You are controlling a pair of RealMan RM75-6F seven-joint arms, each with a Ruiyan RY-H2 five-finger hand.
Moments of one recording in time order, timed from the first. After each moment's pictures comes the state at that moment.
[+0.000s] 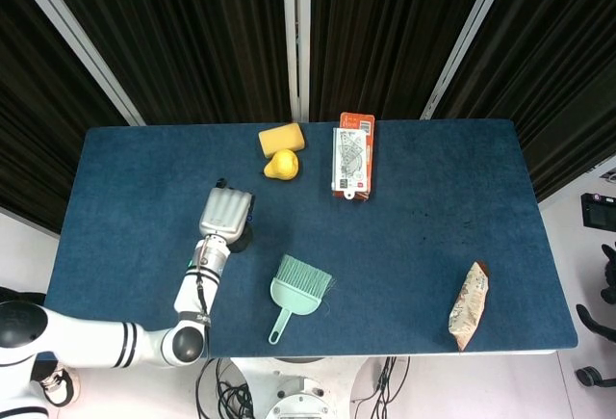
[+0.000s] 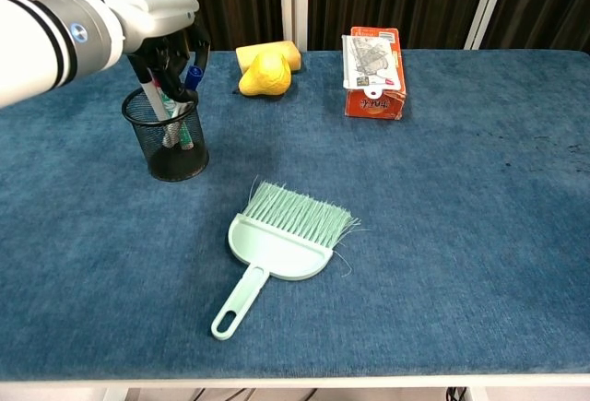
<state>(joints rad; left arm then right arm) -1.03 -1.57 -0.26 -1.75 0.46 1.29 0.93 -0.04 -1.01 0.07 -1.58 -1.41 1.49 0.12</state>
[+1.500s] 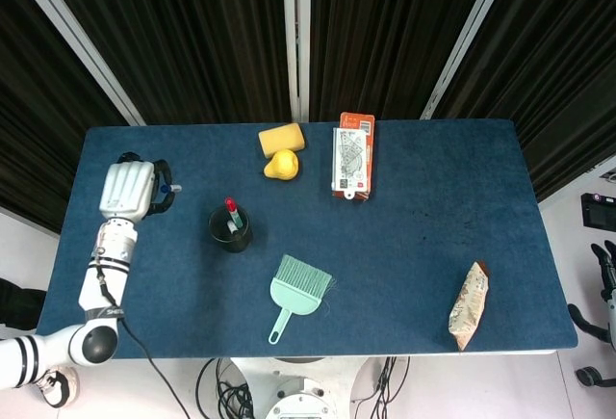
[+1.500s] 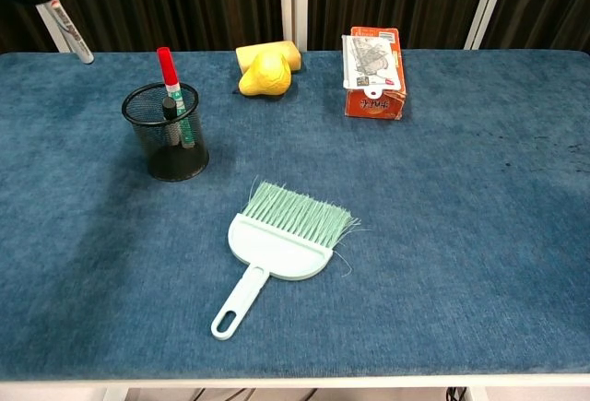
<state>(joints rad) -0.76 -1.24 -0.23 -1.76 0.76 1.23 0.47 -0.04 -1.01 0.07 -1.64 -1.41 1.50 0.03</state>
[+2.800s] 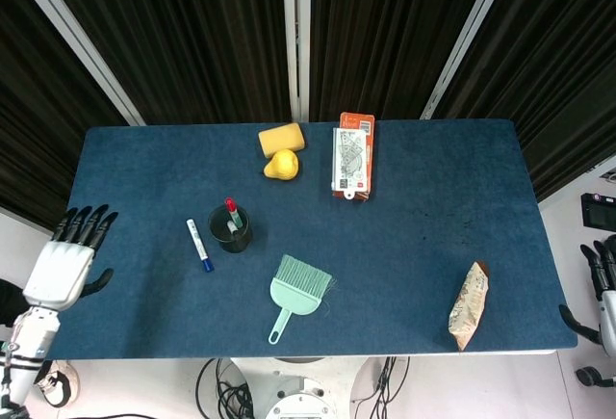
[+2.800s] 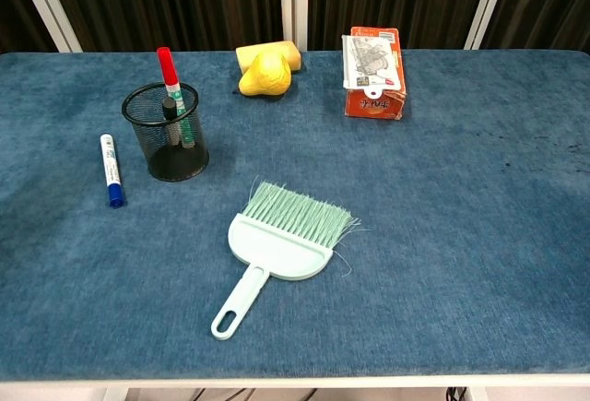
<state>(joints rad) -0.33 -1.06 0.10 -1.69 1.43 1.46 0.23 -0.05 -1.04 0.05 -1.63 -1.48 1.54 0.03</state>
